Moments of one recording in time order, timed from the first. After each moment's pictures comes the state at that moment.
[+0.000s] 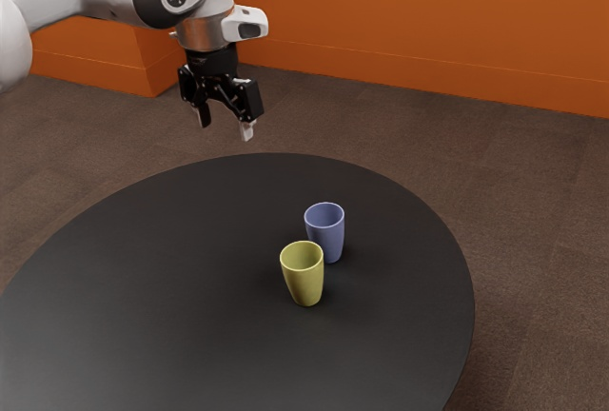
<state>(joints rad) -0.19 0.15 0.10 -1.49 0.00 1.63 0.01</state>
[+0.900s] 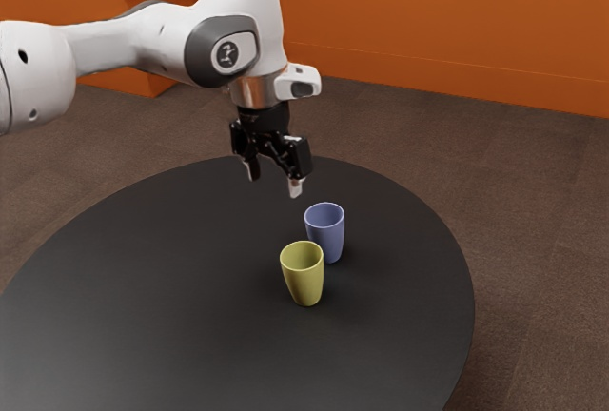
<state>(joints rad) -0.24 0.18 0.00 -1.64 -0.05 1.76 -0.03</state>
